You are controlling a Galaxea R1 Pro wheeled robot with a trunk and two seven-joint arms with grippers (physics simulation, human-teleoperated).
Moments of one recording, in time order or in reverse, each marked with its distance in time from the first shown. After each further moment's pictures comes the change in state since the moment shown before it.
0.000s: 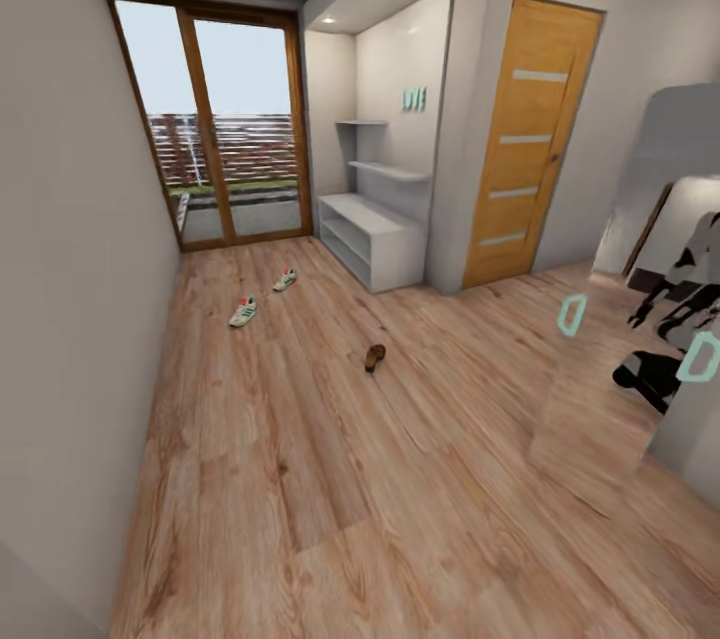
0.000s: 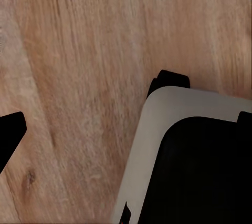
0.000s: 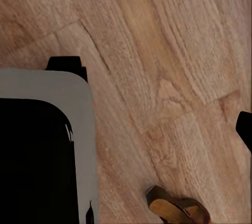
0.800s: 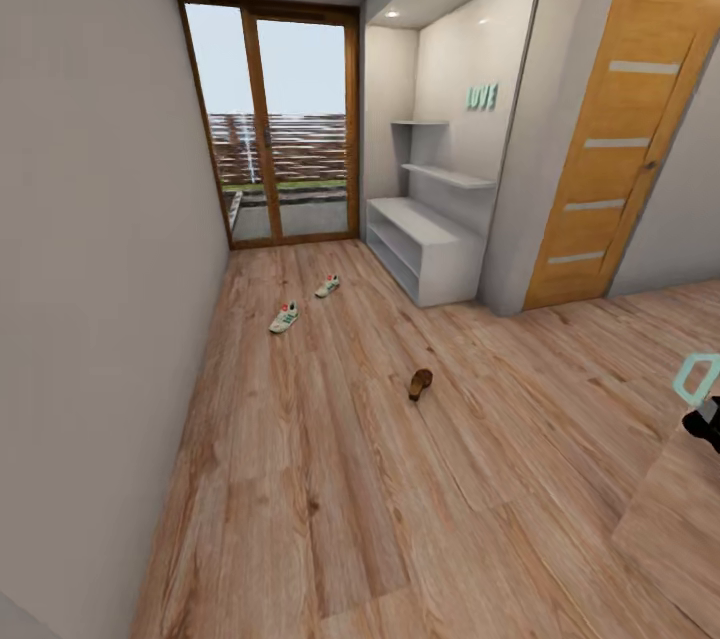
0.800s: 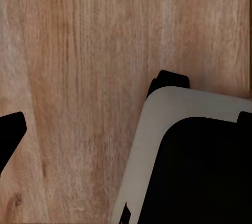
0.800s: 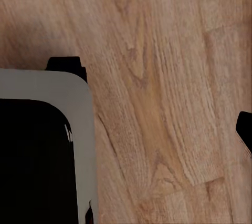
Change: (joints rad) left arm 0.000 0.000 0.000 0.000 0.000 -0.001 0.000; right arm 0.000 -0.001 0.000 0.000 0.000 -0.002 0.001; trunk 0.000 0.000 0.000
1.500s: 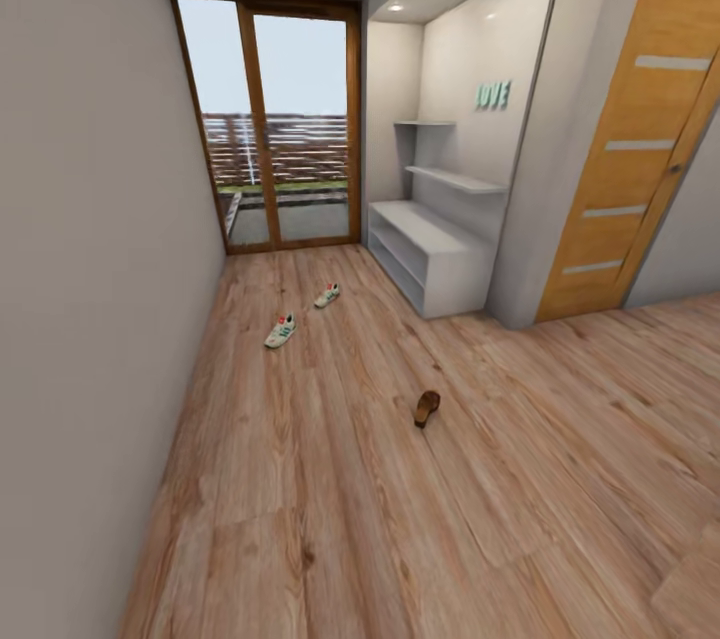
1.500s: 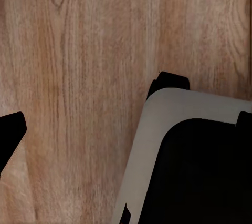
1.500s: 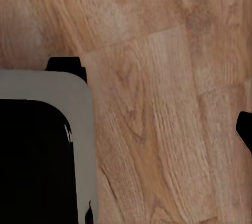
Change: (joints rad) left arm -0.001 0.001 0.001 -0.001 0.001 0.000 -0.001; right arm 0.000 0.000 0.000 0.000 0.000 0.000 0.000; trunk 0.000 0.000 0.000
